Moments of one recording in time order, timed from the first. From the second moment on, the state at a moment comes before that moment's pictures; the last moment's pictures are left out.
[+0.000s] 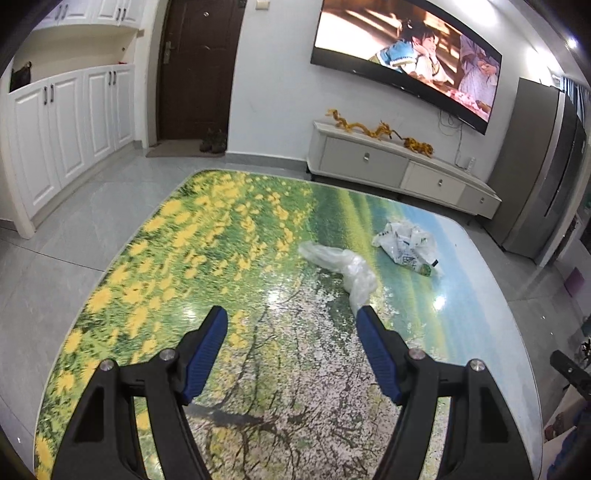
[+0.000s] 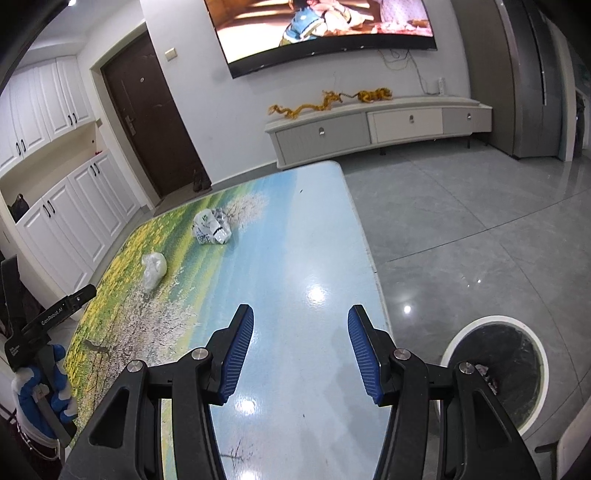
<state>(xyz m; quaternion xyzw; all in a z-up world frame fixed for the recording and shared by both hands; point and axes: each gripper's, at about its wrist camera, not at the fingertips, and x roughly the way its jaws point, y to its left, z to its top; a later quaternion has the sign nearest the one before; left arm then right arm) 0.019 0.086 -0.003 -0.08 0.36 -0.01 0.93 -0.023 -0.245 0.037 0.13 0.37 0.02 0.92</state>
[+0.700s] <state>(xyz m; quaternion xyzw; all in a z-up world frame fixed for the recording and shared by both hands) 0.134 0.028 -0.037 -0.05 0.42 -0.05 0.90 0.125 -0.188 0.019 0.07 0.41 0.12 0.90</state>
